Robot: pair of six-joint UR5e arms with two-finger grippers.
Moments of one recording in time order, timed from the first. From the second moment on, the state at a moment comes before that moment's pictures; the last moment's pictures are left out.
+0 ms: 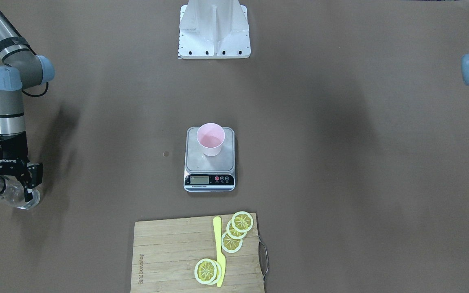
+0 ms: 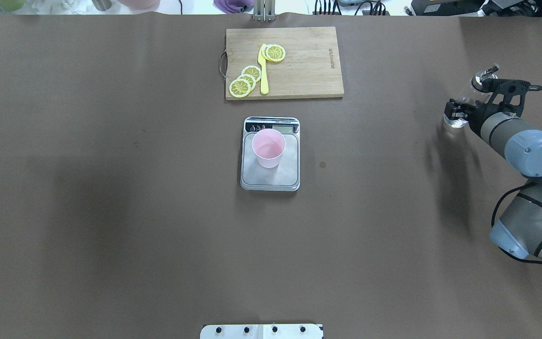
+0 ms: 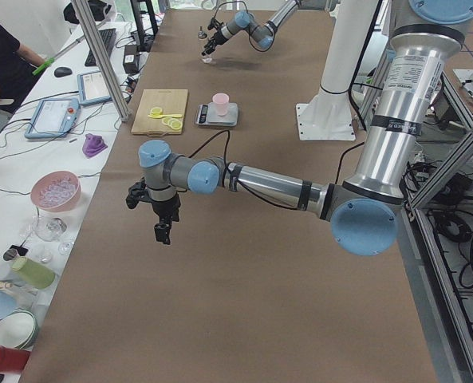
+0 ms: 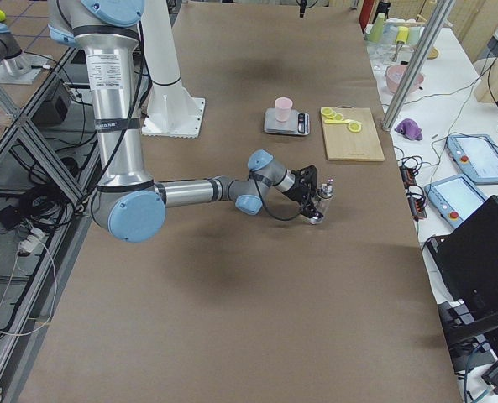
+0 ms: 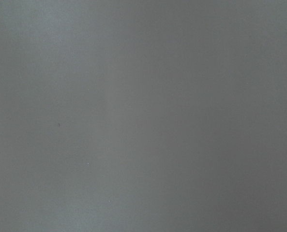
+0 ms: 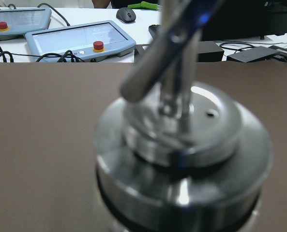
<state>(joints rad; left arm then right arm) -1.32 -1.81 -1.53 -1.57 -2.14 -0.20 0.78 -1.47 1.47 -0.61 1.29 1.08</state>
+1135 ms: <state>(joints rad) -1.32 -1.81 -1.53 -1.57 -2.14 -0.20 0.78 -1.48 1.48 -0.60 1.29 1.08</state>
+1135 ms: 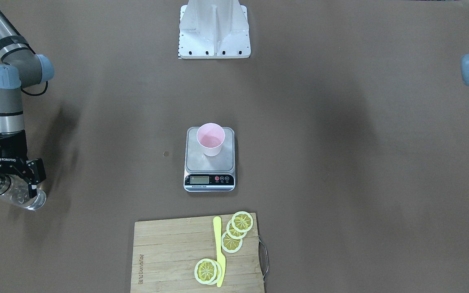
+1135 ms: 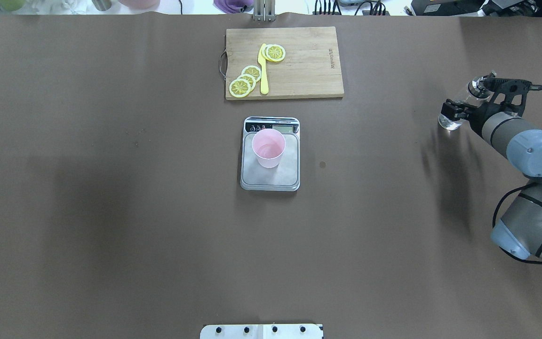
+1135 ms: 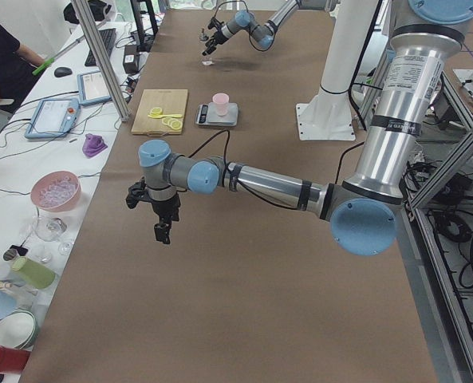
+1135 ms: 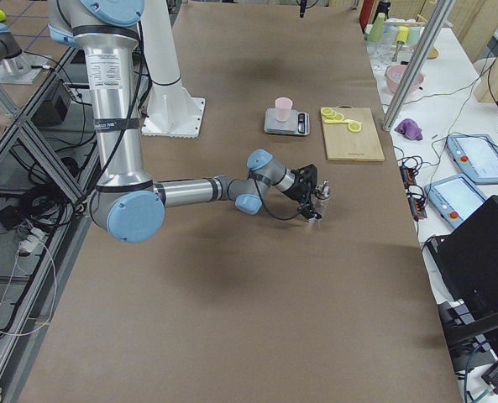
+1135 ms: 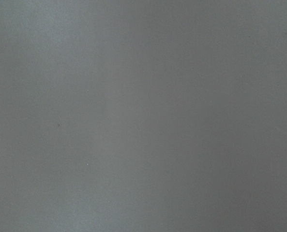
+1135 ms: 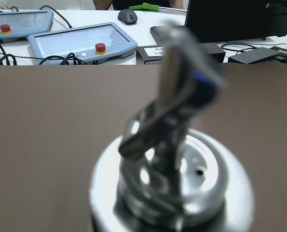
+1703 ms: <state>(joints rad) -1.32 -1.81 -1.53 -1.57 -2.14 -0.20 0.78 -1.51 1.52 -0.59 1.30 1.08</state>
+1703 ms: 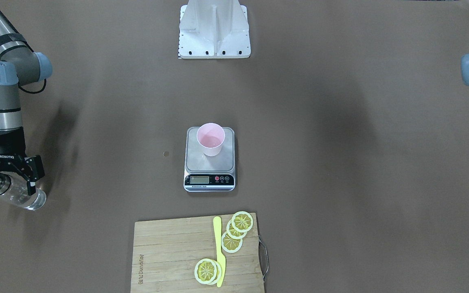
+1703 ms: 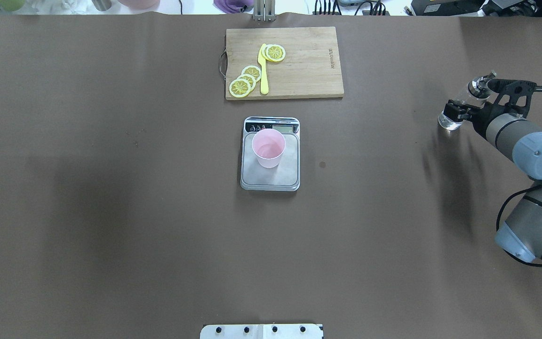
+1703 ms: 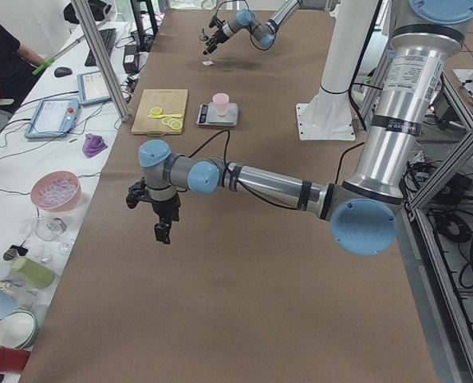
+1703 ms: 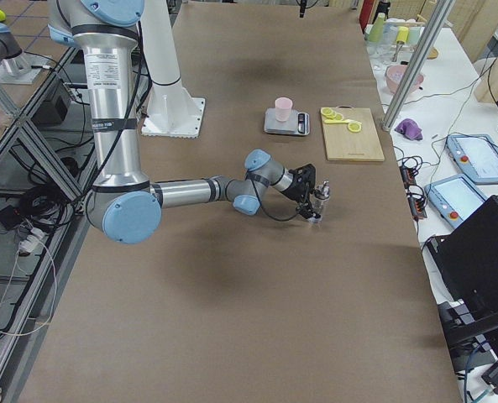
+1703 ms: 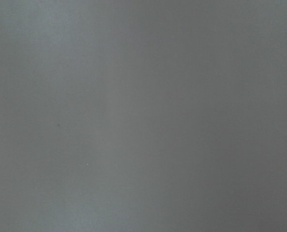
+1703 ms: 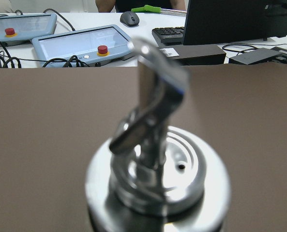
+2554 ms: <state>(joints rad) -1.32 -1.81 -1.52 -1.57 -2.14 -0.20 0.76 -1.80 1.87 -0.60 1.43 1.08</state>
